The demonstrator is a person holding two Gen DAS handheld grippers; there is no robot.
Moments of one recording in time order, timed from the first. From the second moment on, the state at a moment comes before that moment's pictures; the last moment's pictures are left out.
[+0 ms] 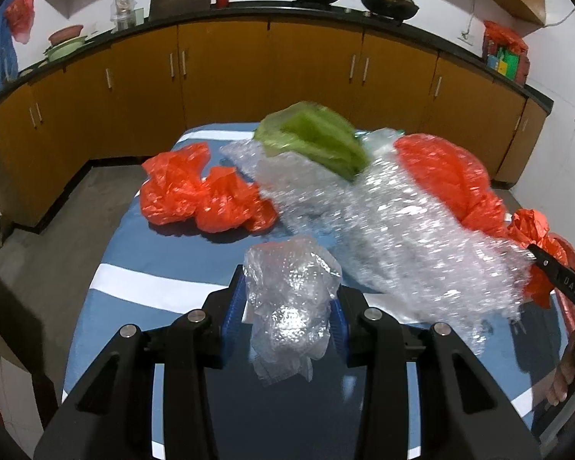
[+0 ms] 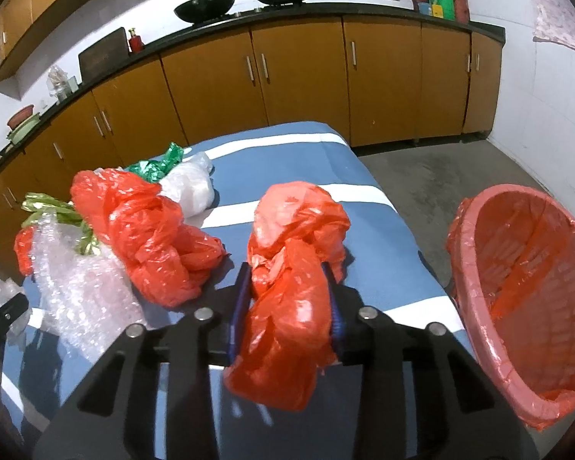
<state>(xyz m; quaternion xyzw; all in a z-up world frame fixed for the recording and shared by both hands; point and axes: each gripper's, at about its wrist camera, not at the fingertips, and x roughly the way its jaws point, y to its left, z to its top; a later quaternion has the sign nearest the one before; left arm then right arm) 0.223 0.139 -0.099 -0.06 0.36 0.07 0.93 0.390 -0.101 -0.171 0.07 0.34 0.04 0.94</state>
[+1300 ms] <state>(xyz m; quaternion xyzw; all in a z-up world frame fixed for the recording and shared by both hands) 0.273 -0.181 -0.059 0.03 0.32 -0.23 0.92 0.285 -0.342 -0.125 0.11 0.25 -0.13 0.95</state>
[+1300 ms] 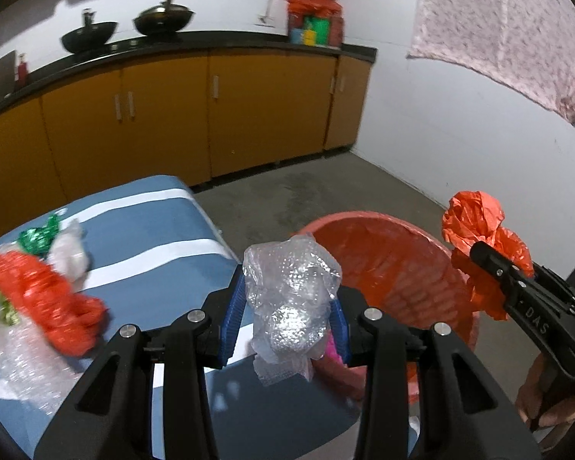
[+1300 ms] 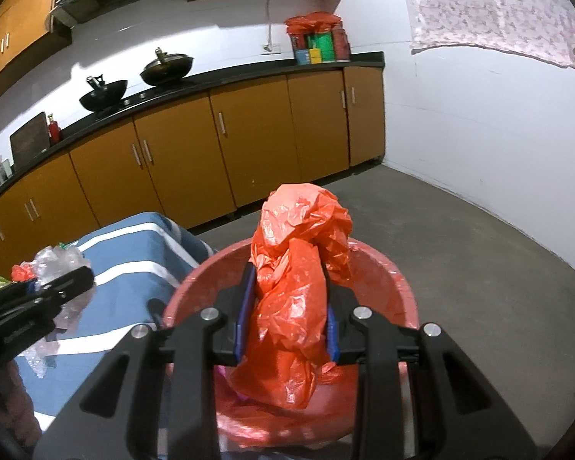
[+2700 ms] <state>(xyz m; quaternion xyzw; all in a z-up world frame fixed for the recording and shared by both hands) 0.298 -0.234 -0.094 0.05 0.36 -0.26 0.89 0.298 -0.375 -0.146 0.13 0.25 -0.14 0.95</state>
